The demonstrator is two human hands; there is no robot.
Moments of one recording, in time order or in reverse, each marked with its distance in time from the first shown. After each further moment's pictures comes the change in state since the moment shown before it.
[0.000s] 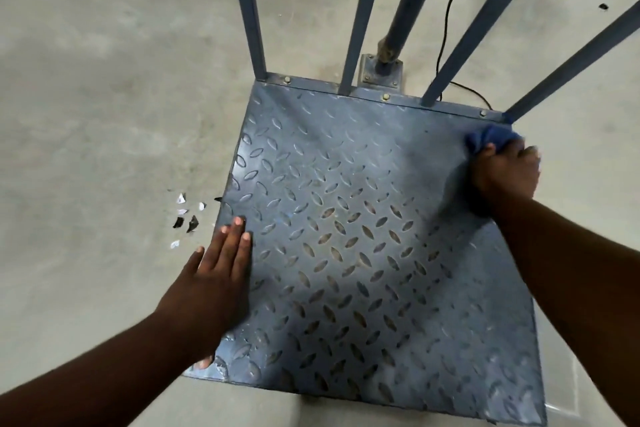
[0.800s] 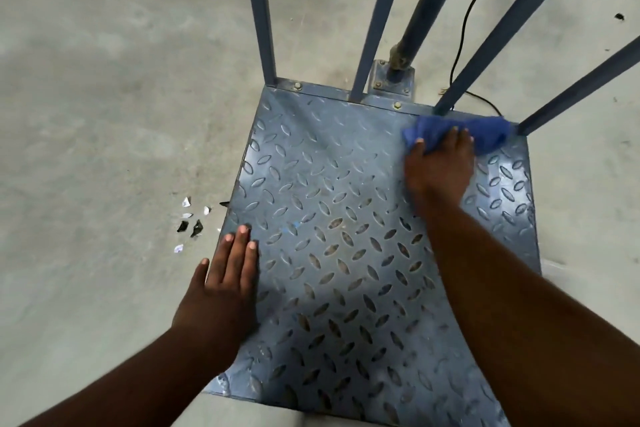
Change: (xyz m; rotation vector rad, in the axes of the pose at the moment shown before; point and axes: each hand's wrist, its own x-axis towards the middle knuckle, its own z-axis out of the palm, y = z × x) left_hand 0.004 0.012 0.009 -0.084 -0.053 -0.091; right_hand -0.068 -0.106 0.036 0.088 0.032 -0.195
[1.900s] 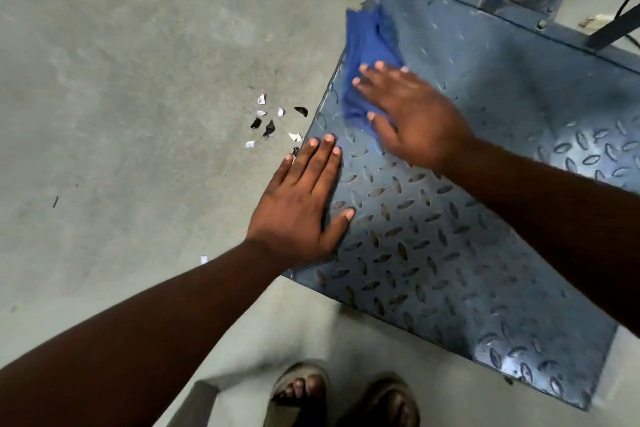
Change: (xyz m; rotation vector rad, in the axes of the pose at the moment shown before) left_hand -0.008 0.006 0.015 -0.292 0.338 -0.131; right_hand -0.094 -0.090 0.040 -0.116 -0.344 -1.322
